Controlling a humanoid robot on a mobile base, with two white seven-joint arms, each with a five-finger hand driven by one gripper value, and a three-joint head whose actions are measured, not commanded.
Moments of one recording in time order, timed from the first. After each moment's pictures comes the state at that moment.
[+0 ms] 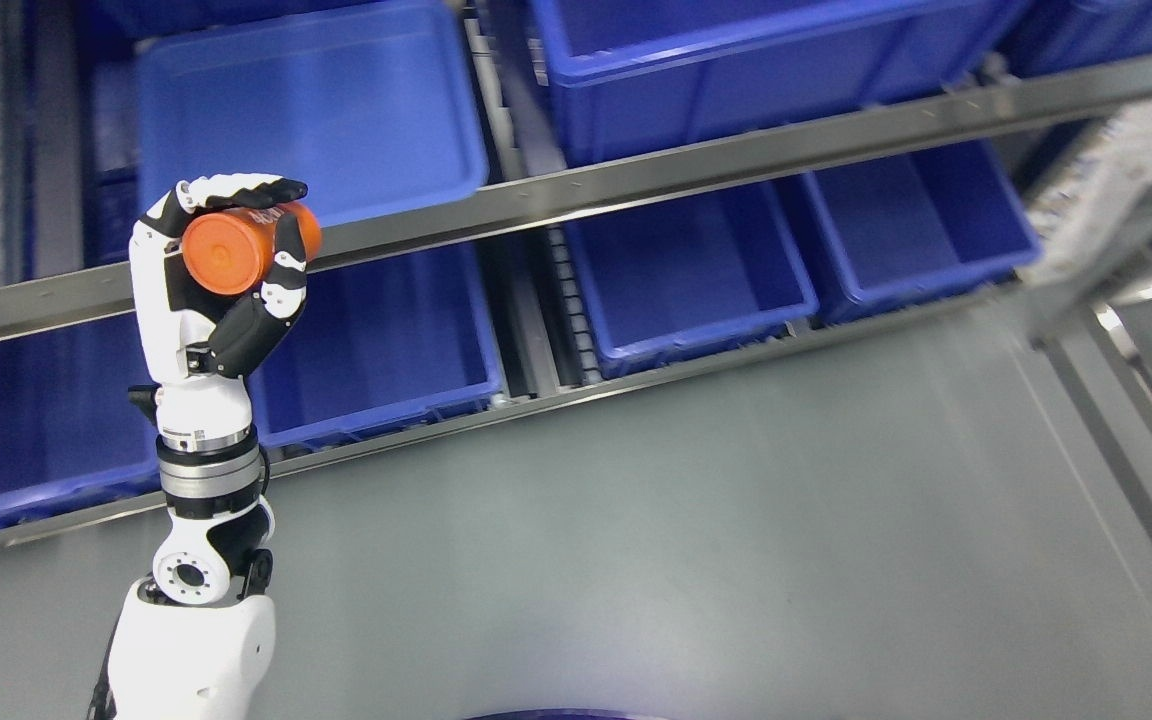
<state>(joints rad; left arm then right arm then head) -0.04 0.06 -0.01 -1.72 0.19 -0.79 -0.08 0.00 0.00 0.00 0.00 0.00 -0.02 -0.06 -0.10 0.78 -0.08</state>
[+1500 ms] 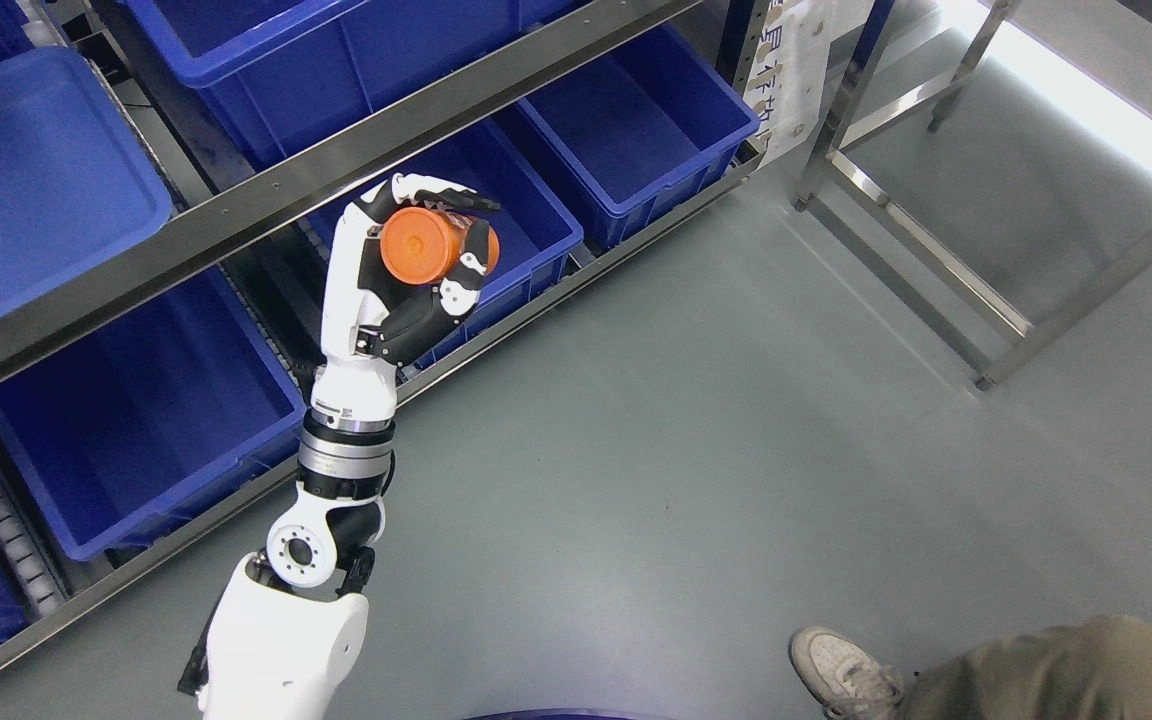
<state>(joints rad) -0.10 0.01 -0.25 -1.72 0.18 -0.59 -0.08 0.00 0.00 0.00 0.00 0.00 -0.02 -0.06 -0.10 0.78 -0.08</state>
